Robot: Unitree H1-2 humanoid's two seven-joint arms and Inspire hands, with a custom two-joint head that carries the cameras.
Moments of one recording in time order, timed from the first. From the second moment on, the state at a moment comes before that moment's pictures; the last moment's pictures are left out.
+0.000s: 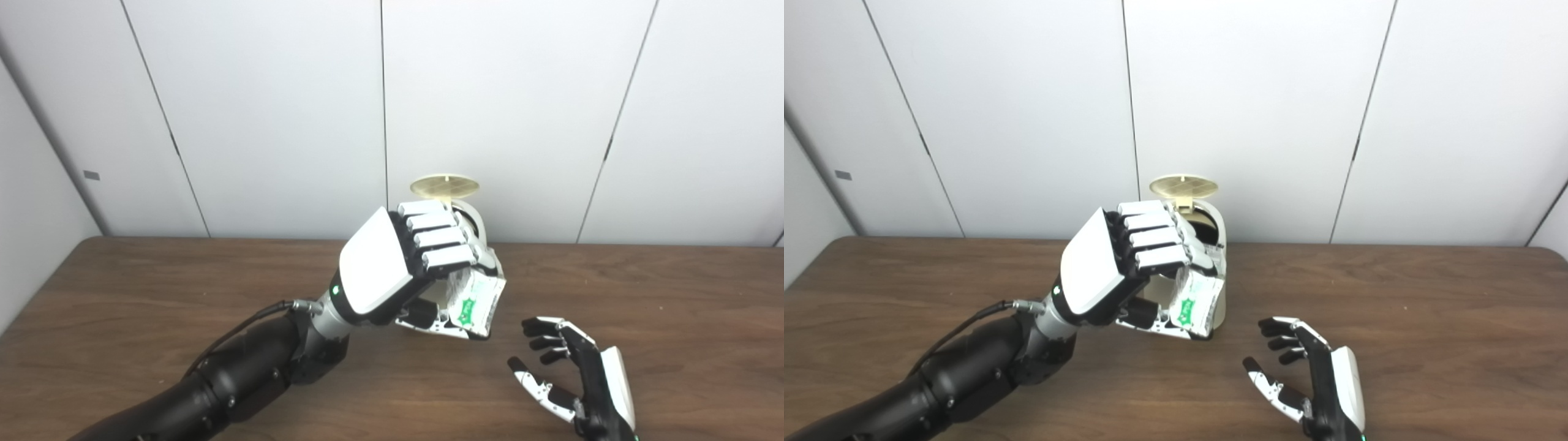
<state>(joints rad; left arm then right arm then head) -0.80 0.43 -0.83 0.24 0.94 -0.47 0.98 0.00 -0.02 0.12 -0.08 -0.51 -0.09 -0.28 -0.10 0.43</state>
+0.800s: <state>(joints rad) -0.90 0.42 -0.91 0.52 0.90 -0.47 1.11 0.00 -0.01 0.13 -0.08 -0.51 -0.09 -0.30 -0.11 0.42</state>
